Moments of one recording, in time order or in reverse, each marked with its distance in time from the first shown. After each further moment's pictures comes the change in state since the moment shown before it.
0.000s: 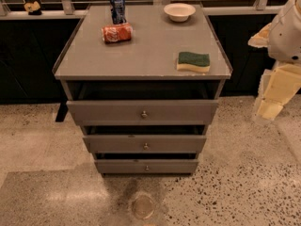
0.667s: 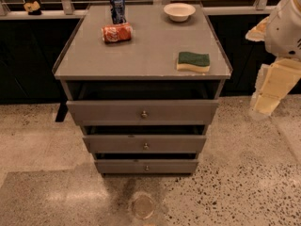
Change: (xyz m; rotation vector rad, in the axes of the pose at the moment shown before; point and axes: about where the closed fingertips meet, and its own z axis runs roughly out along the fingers) arm -0.008 -0.007 -0.004 0.027 -0.004 -0.022
